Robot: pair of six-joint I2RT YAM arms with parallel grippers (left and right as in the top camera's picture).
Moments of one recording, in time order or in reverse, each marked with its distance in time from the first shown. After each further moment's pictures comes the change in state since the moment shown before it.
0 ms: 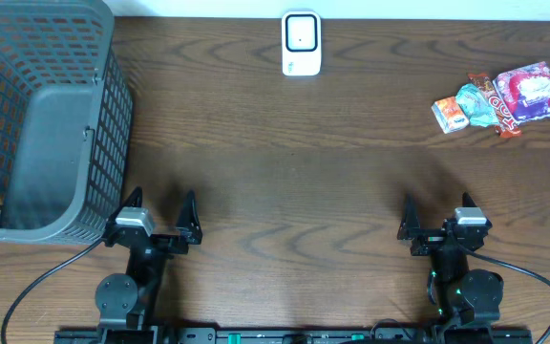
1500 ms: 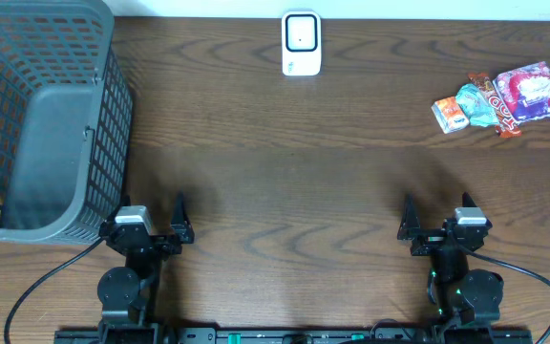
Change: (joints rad) left arm 0.033 -0.001 -0.008 -0.110 -0.106 0.084; right arm 0.000 0.000 0.000 0.000 0.000 0.000
